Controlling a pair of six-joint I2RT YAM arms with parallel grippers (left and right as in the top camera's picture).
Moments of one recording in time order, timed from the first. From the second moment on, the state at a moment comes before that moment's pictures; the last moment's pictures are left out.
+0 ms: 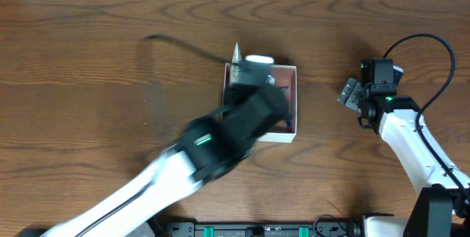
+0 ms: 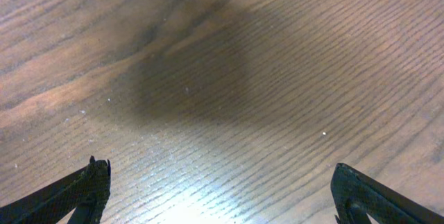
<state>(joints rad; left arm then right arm) -0.94 1.25 1.27 -0.72 -0.51 -0.55 0.03 1.47 0.86 -0.49 0.31 0.49</state>
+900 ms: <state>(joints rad) -0.94 0.73 0.91 -0.97 -0.25 -0.81 0.03 1.47 0.86 -0.49 0.31 0.49</state>
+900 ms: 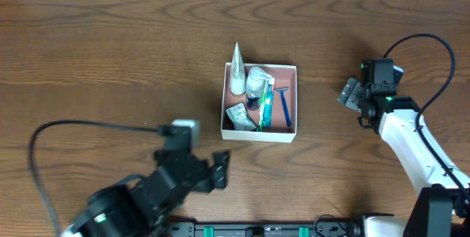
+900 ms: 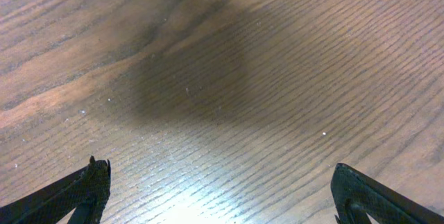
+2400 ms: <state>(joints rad) -0.25 0.15 0.03 0.04 0.05 -0.04 0.03 1.47 0.86 -0.49 0.31 0.49</state>
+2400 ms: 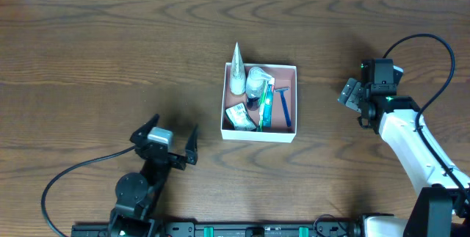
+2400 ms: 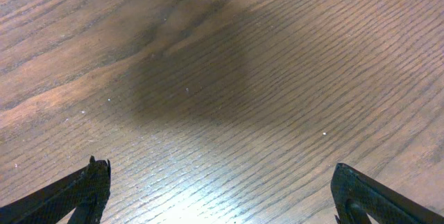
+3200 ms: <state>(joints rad) 0.03 0.01 0.01 -0.10 0.04 -0.04 0.03 1.47 0.86 -0.49 0.31 0.49</state>
